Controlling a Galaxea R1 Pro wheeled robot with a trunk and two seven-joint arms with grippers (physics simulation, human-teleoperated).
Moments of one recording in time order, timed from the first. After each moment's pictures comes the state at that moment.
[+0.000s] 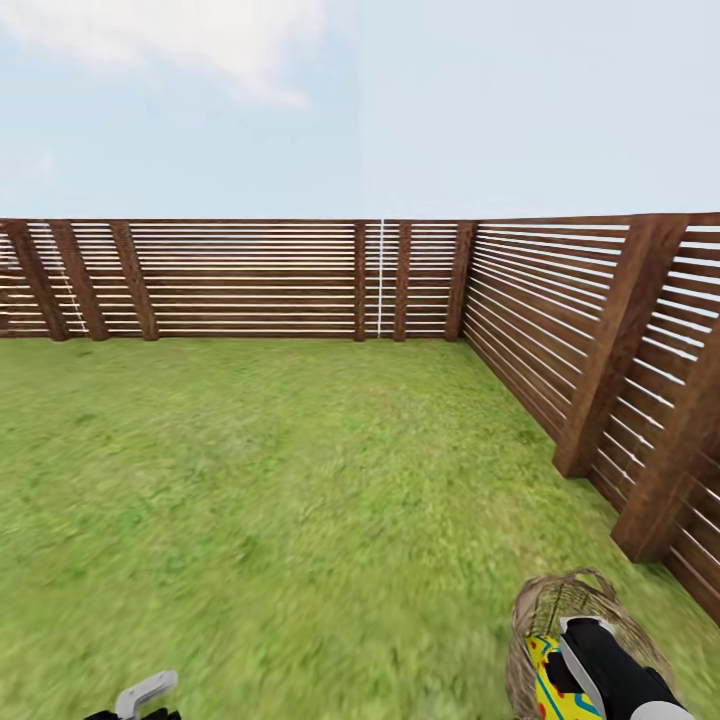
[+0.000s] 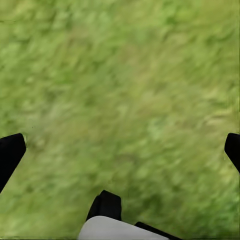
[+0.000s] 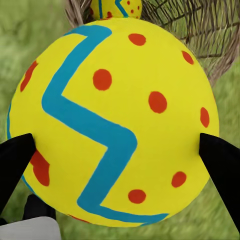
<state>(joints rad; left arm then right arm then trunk) -0.37 0.16 0.34 -0.37 0.10 0.36 -0.02 -0.50 -0.19 -0.02 -0.48 0.01 0.67 -0.13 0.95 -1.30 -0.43</state>
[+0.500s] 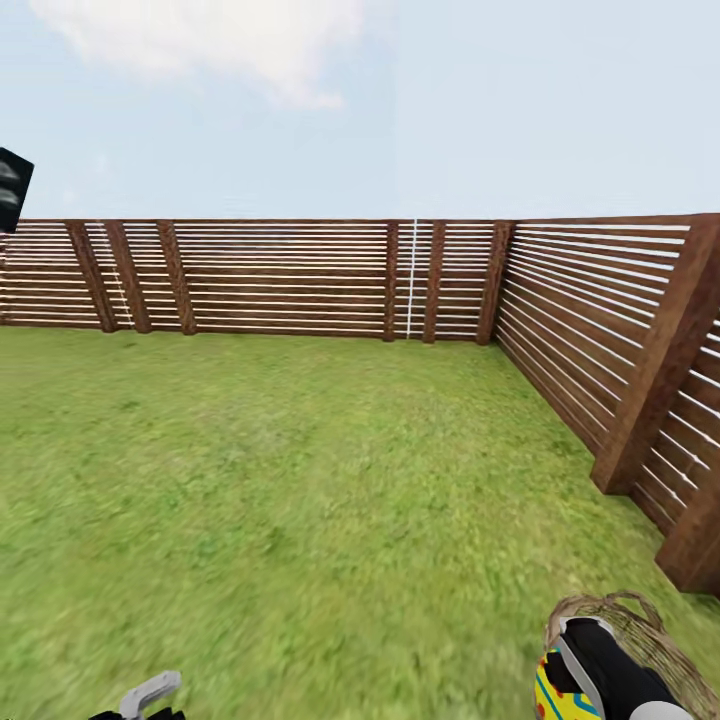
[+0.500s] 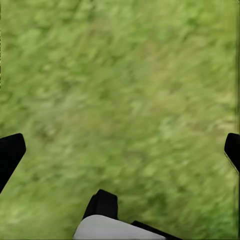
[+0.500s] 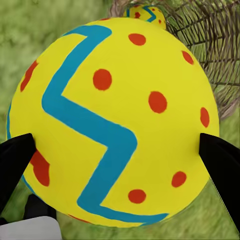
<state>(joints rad) -0.37 0.15 0.34 -0.37 0.10 0.36 -0.02 -0.50 -0.19 -0.01 -0.48 0.01 0.67 -0.13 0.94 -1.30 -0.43</state>
